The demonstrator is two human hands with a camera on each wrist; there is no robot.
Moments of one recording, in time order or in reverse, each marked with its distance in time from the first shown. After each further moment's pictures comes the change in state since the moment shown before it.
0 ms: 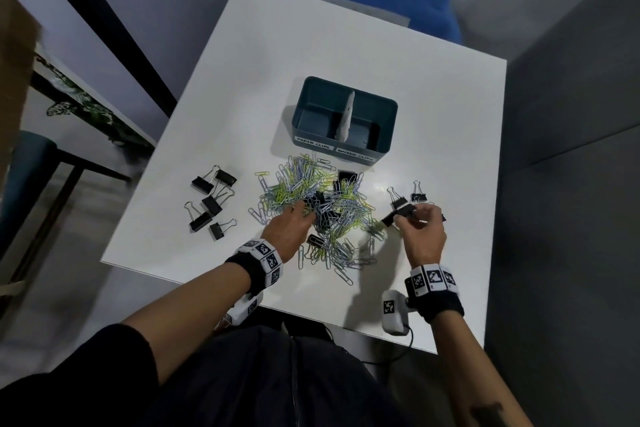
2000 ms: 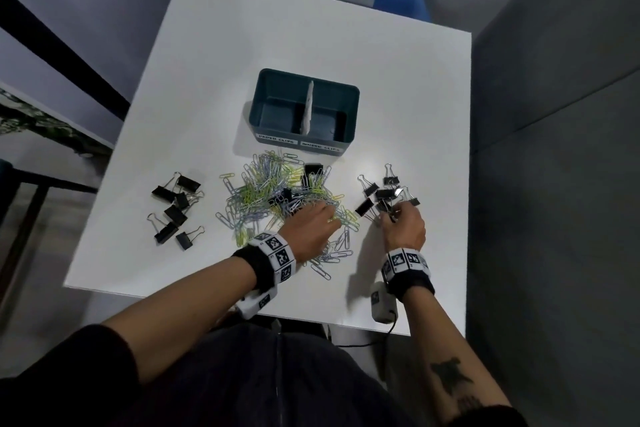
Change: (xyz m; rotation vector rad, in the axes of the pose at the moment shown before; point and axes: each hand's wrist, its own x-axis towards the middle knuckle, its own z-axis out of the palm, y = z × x) left_hand 0.038 0.076 -0.013 0.102 0.022 0.418; right_hand 0.025 0.038 -0.009 -0.616 0.018 0.037
